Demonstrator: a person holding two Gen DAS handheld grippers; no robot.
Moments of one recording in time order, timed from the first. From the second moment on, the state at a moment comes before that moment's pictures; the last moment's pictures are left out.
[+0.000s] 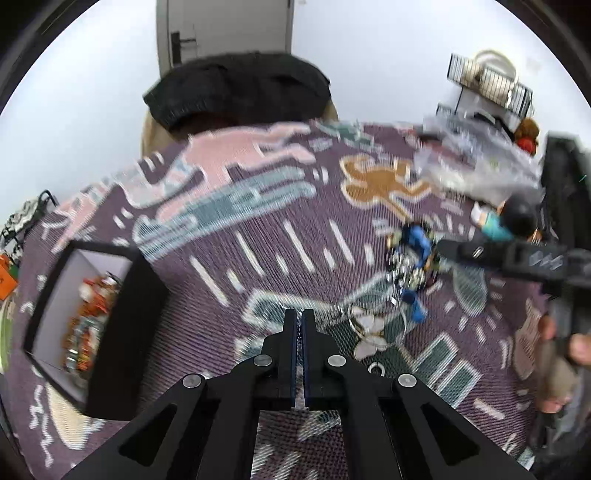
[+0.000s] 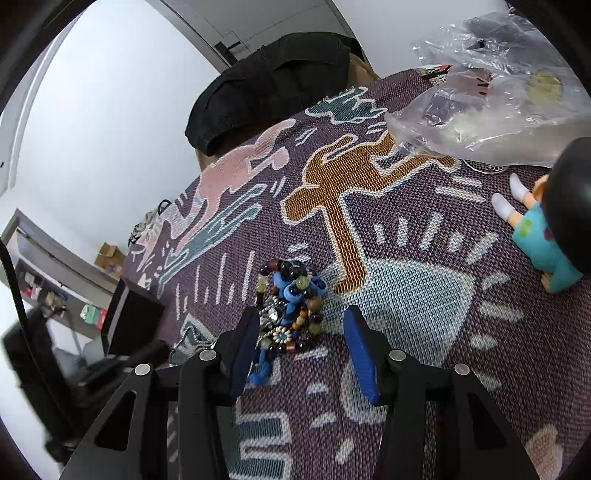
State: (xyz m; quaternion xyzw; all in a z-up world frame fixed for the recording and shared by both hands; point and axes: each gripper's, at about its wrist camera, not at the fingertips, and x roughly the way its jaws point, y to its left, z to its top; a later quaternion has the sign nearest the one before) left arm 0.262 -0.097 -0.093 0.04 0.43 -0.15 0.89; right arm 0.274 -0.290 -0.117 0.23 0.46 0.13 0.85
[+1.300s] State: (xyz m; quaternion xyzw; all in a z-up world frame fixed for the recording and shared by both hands) left arm 0.234 -0.054 0.016 -0.03 0.34 -0.14 0.93; right arm 0.234 -0.273 -0.012 0.20 0.35 0.17 0.90
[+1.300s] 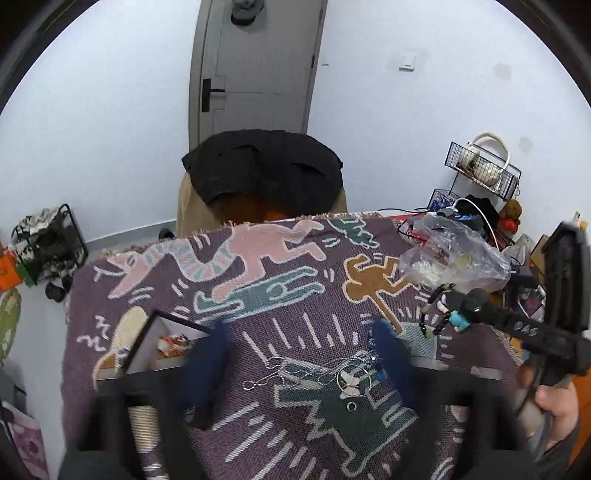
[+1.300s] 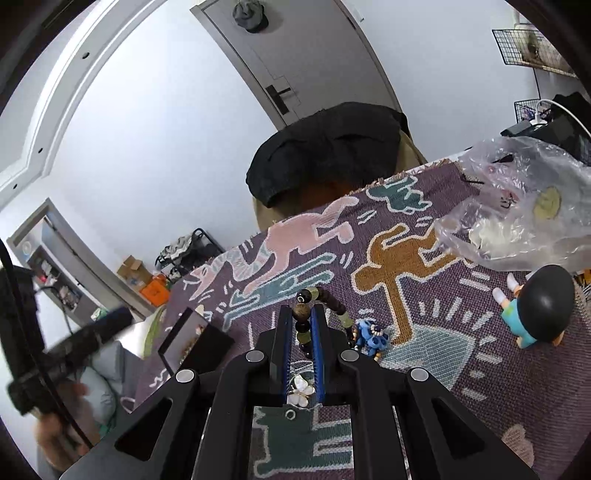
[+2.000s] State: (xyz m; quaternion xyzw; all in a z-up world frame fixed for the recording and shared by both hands) left arm 0.298 -0.100 -0.110 0.02 0.46 -0.11 0.88; right arm 0.231 -0.319 -0.054 0.23 0.37 0.14 0.89
